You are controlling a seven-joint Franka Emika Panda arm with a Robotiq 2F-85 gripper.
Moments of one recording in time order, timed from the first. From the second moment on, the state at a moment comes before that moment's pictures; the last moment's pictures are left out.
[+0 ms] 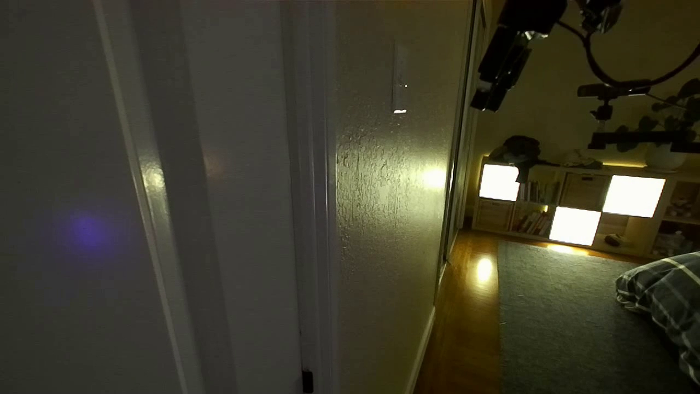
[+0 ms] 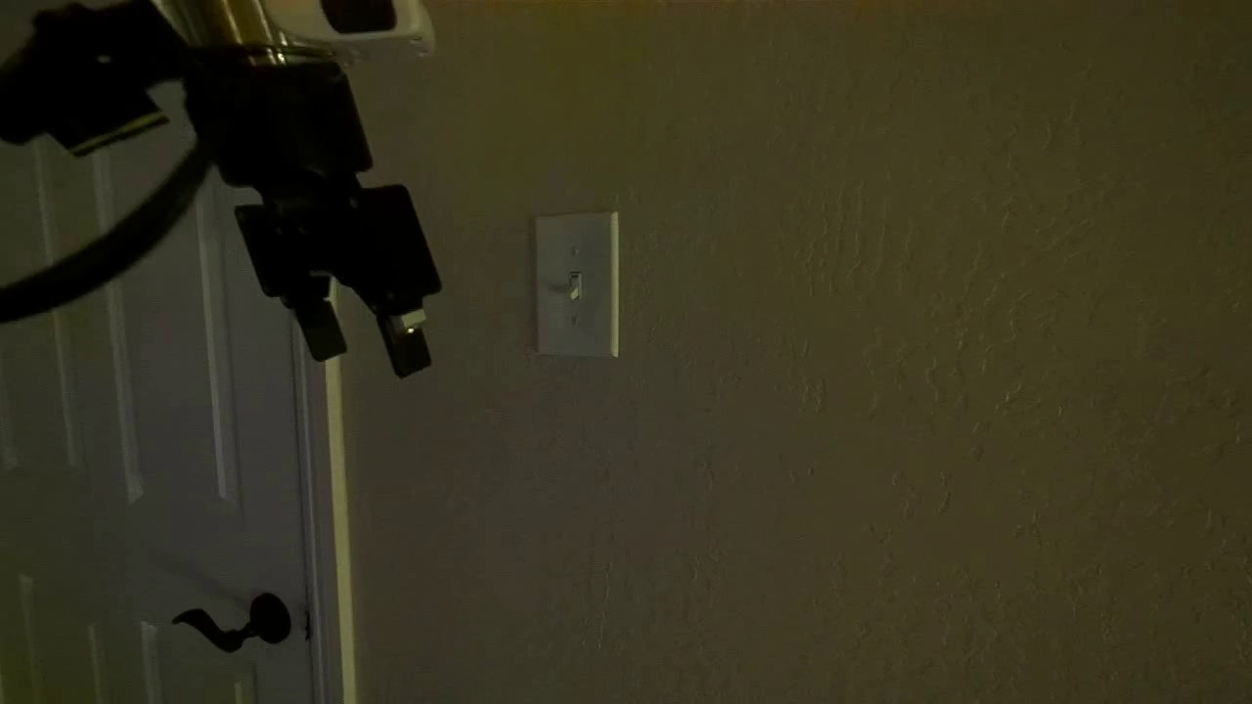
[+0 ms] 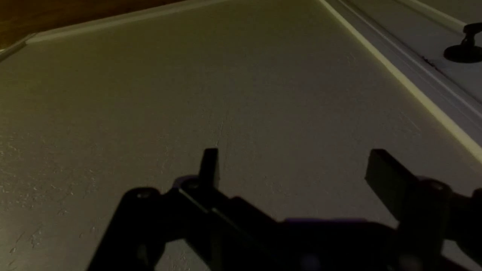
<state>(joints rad) 0.01 -0.17 -0.02 -2.17 0.06 2.33 -0.14</state>
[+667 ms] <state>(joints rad) 0.00 0.01 -0.02 -2.01 0.08 2.53 -0.17</state>
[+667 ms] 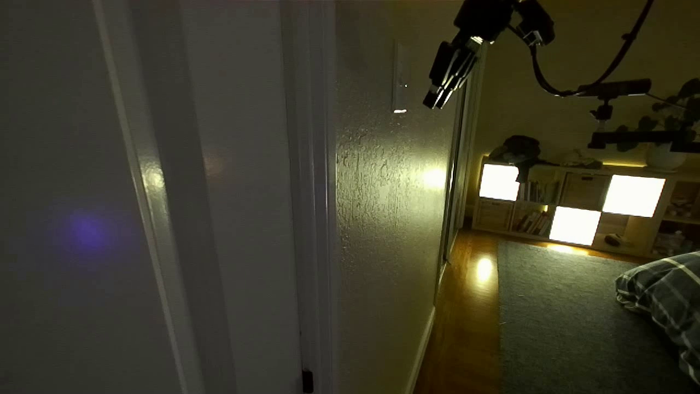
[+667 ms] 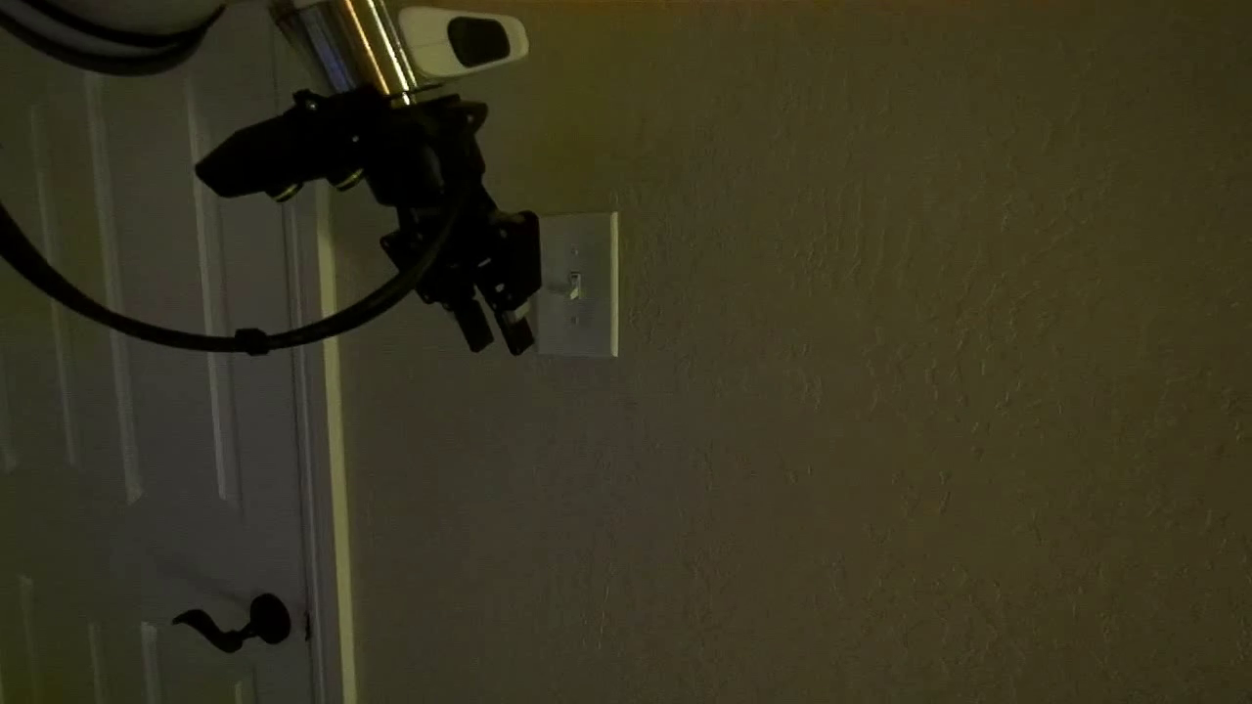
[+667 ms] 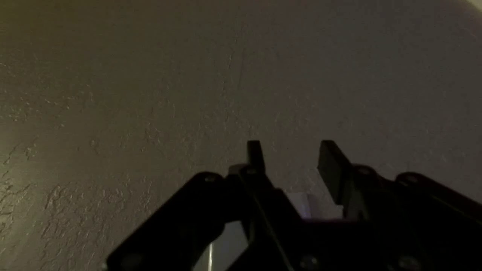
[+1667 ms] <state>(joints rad) -0.02 0.10 -0.02 -1.91 0.11 2.66 -0.20</state>
